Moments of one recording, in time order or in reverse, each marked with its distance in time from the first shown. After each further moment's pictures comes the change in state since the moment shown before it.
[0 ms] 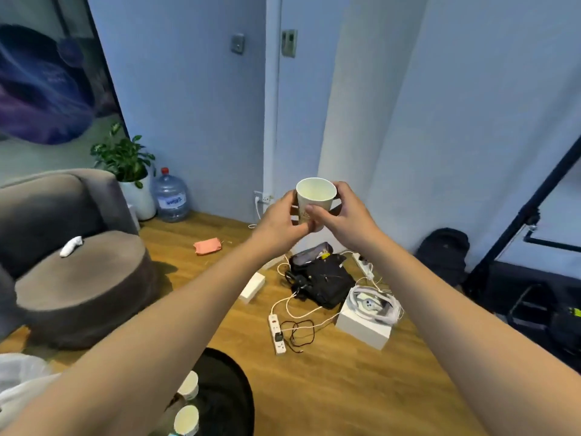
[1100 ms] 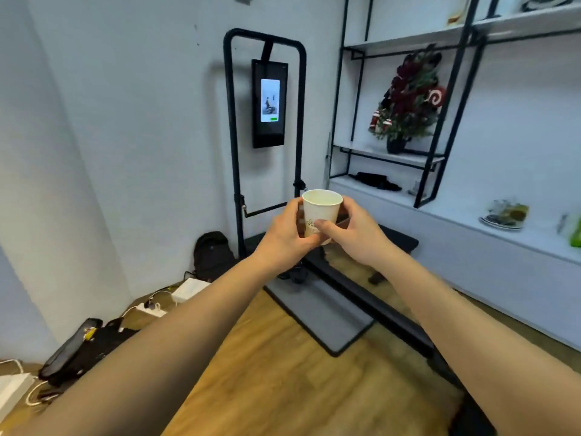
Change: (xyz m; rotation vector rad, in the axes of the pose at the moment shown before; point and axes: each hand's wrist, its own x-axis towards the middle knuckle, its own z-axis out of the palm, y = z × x) left_hand -0.176 0.389 0.391 -0.392 -0.713 0.597; right_hand -0.465 -0.012 -0.405 -0.320 0.772 0.409
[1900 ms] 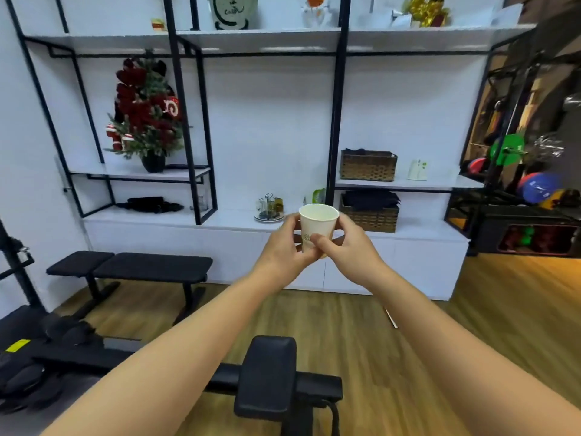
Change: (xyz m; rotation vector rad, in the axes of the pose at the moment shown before) left_hand 0.208 0.209 0.561 -0.418 -0.576 0.248; right_hand -0.116 0.247 -0.487 -0.269 0.652 0.372
